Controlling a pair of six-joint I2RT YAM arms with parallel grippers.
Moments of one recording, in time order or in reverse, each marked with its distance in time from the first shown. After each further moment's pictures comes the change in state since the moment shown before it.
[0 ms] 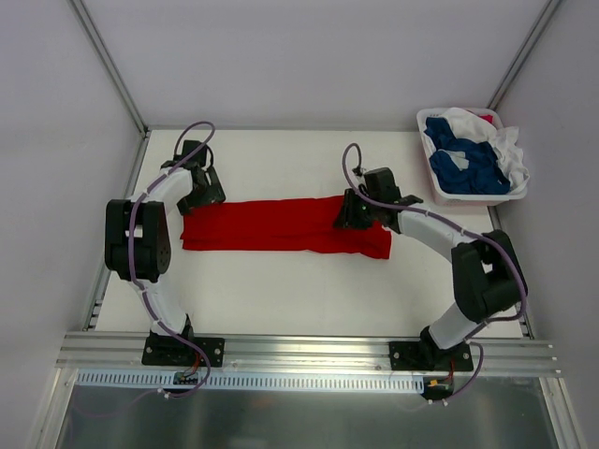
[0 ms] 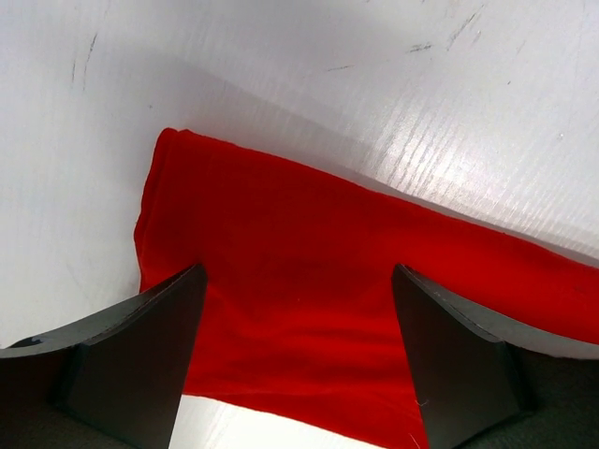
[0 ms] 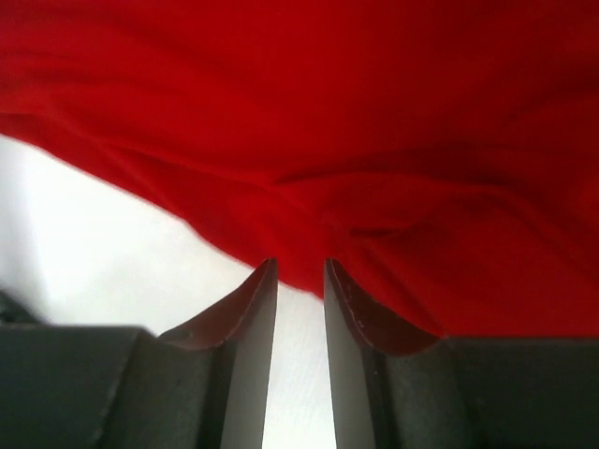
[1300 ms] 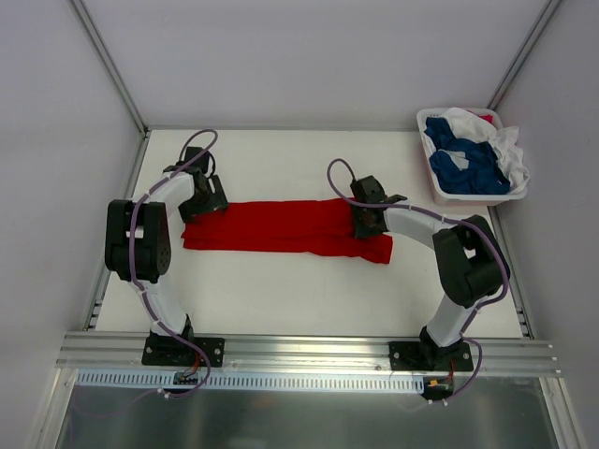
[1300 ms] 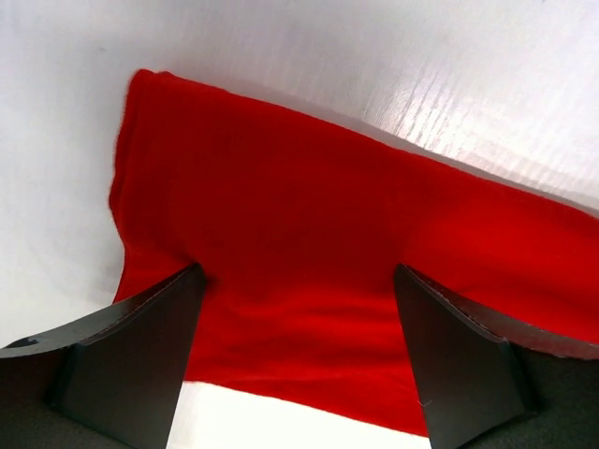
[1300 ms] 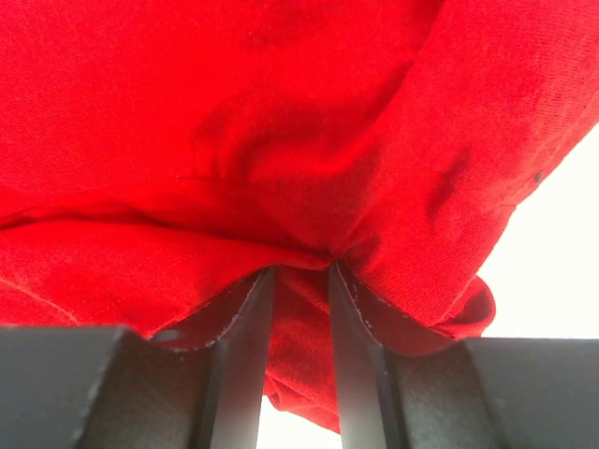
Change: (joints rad) left arm -0.006 -0.021 -0.055 -0.004 0.041 0.011; right arm 0.049 0.147 0.057 -0.164 0.490 -0.205
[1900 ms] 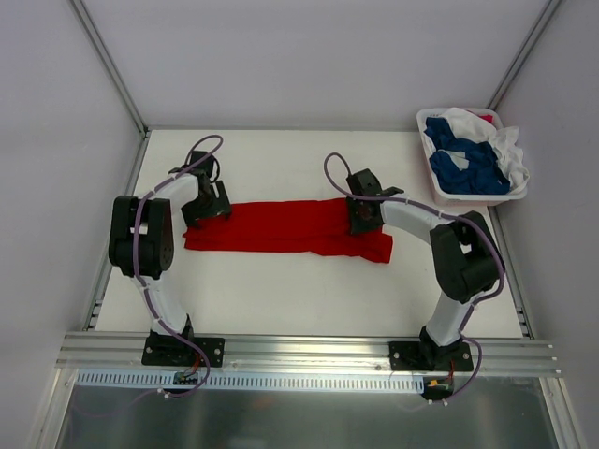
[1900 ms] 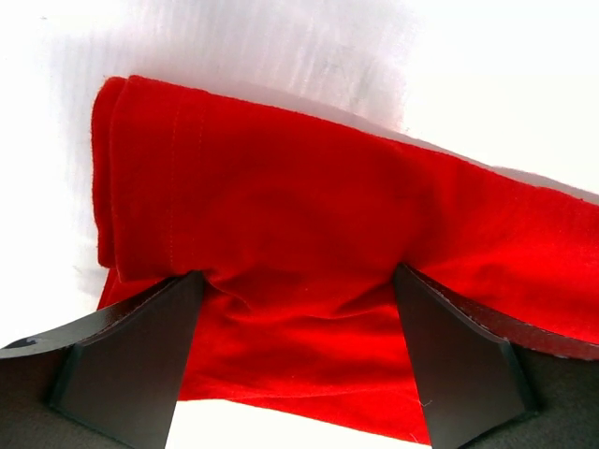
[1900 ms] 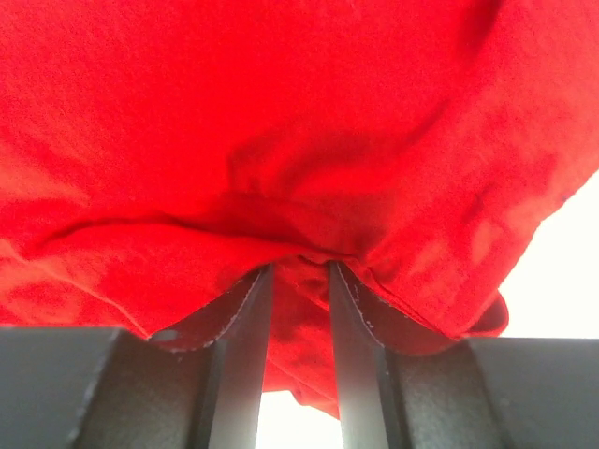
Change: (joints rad) left arm -0.019 0.058 -0.009 -0.011 0.023 0.000; right arm 0.005 0.024 0.074 -0.064 -0.022 0.005
